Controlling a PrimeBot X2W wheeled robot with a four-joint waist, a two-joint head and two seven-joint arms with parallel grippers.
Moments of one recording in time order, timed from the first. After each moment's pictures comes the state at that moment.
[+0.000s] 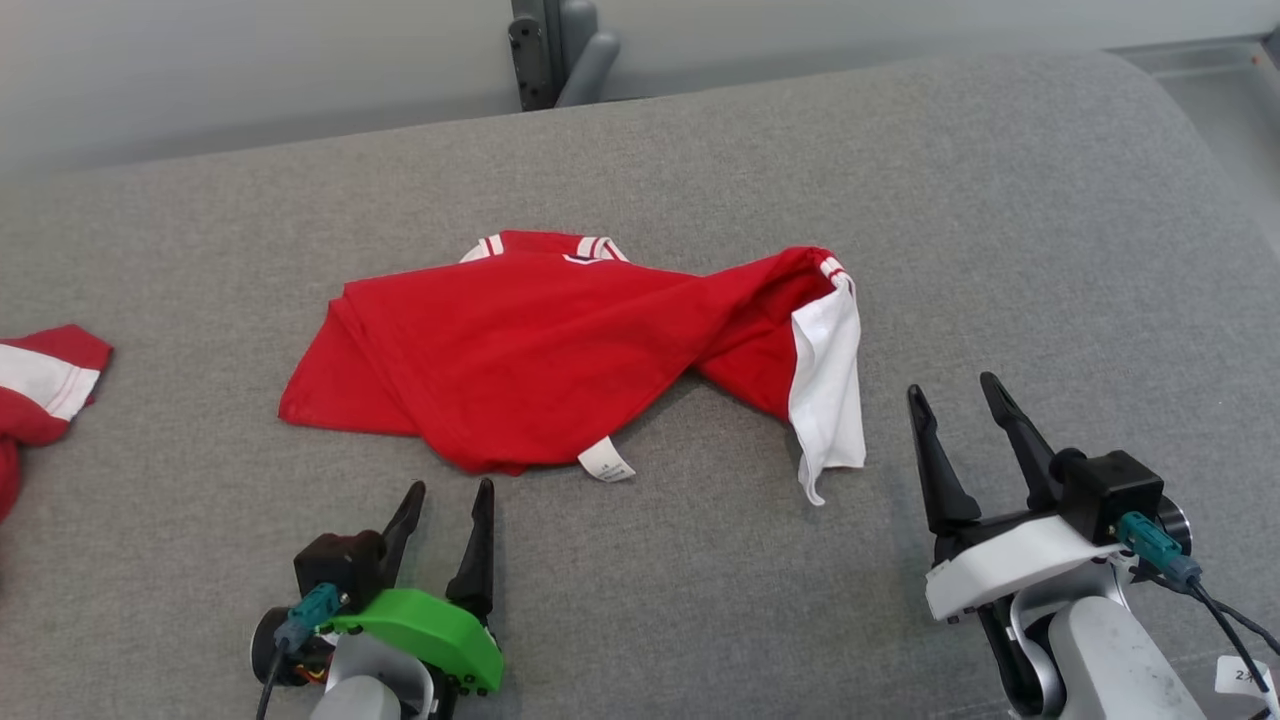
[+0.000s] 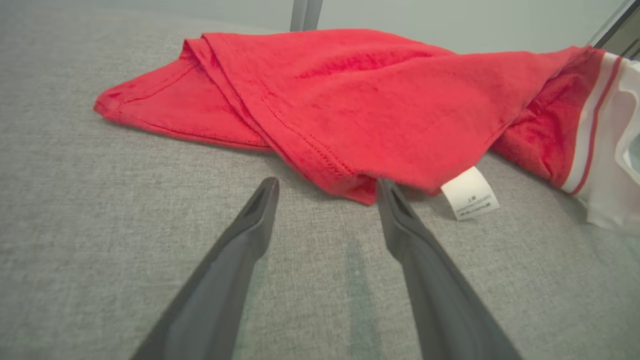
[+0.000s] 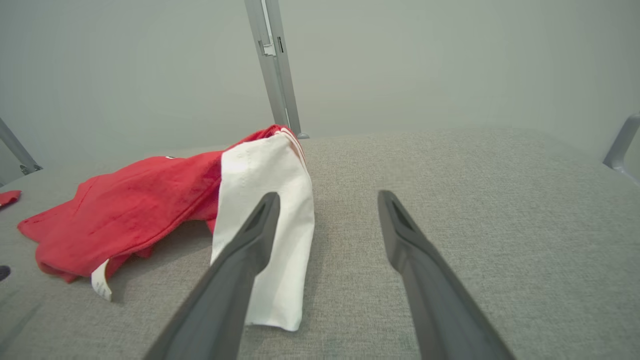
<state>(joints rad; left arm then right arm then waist) -0.20 0.05 -0.24 0.54 -0.37 -0.11 -0.26 -0.16 -0.08 0.09 0.25 0.19 0.13 -0.26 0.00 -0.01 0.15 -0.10</state>
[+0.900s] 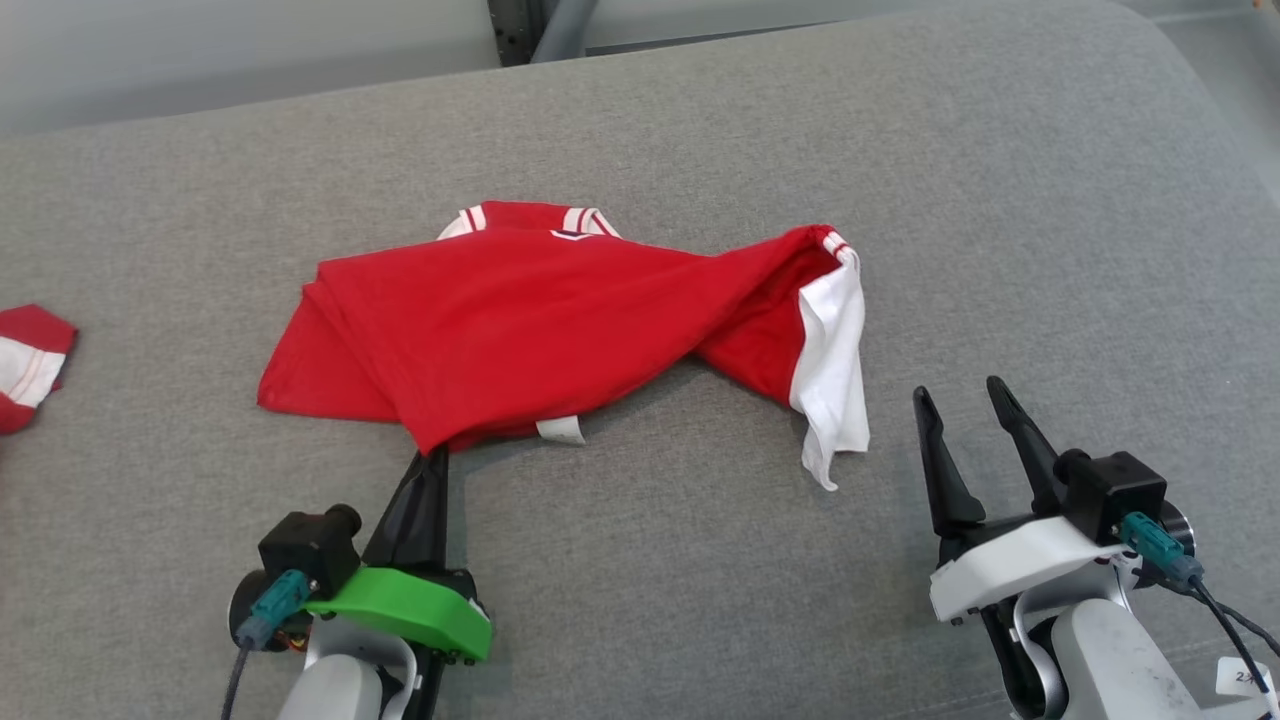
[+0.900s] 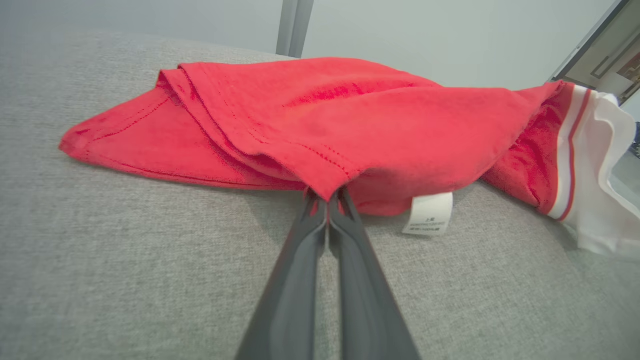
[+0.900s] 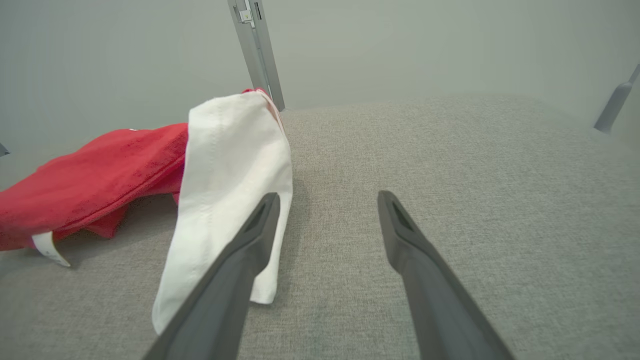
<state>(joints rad) -0.19 0.05 -0.21 0.42 -0.36 -0.12 -0.26 -0.17 -0.07 0.08 0.27 0.19 0.13 -0.26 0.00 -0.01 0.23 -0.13</state>
